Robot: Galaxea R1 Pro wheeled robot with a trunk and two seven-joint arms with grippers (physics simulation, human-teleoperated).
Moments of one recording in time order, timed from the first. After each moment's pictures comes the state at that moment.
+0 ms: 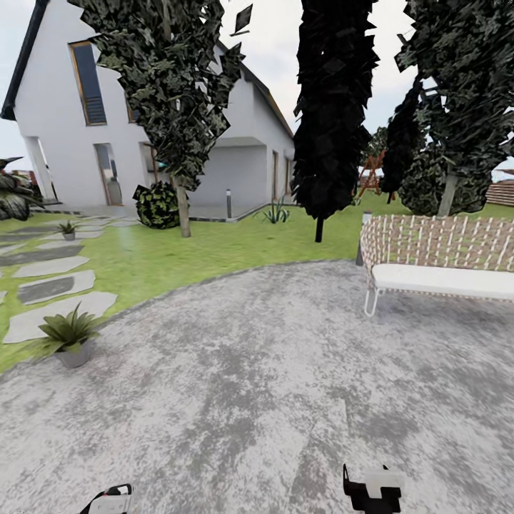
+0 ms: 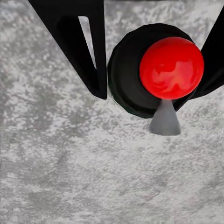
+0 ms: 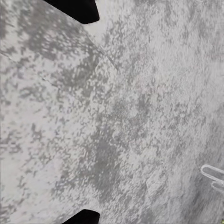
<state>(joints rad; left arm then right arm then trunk) -0.20 0.16 0.06 -0.37 0.04 -0.52 -0.07 -0.42 -0.01 0.03 -0.03 0.16 -0.70 -0.33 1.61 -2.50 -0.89</state>
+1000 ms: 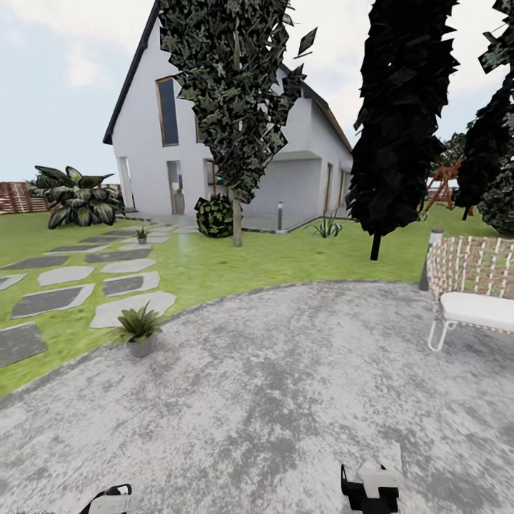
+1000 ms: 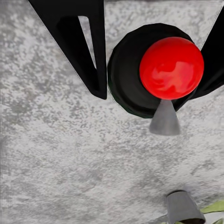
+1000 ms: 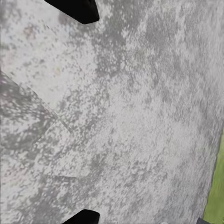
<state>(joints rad) -0.20 0.16 0.06 -0.37 0.04 -0.52 -0.07 -0.42 0.00 0.04 -0.03 0.16 -0.70 -0.33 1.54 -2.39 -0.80</state>
